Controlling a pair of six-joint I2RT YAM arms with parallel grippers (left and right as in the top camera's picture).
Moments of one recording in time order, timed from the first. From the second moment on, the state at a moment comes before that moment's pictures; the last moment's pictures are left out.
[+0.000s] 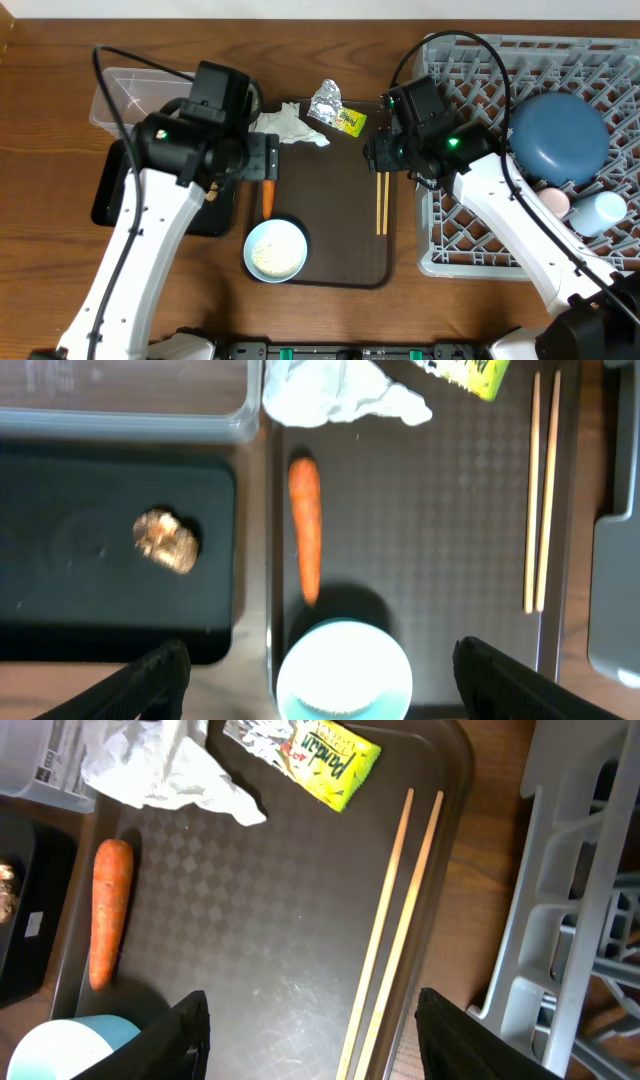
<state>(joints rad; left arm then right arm) -0.29 1.45 1.51 -1.23 0.00 -0.25 0.49 1.60 1.33 -0.77 -0.05 0.37</state>
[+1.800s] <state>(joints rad) -0.28 1.79 1.56 -0.76 -0.19 -0.04 0.14 1.37 1.33 -0.87 -0.12 0.39</state>
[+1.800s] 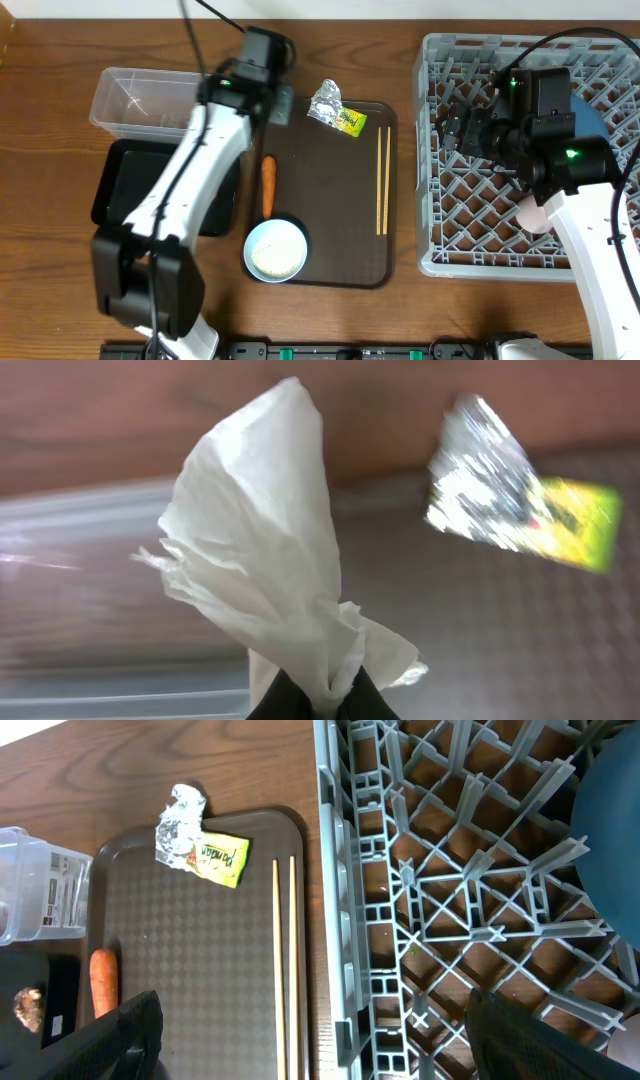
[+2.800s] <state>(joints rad) -0.32 1.92 1.56 -0.45 0.09 0.03 0.14 1.37 1.33 -0.87 -0.12 0.39</state>
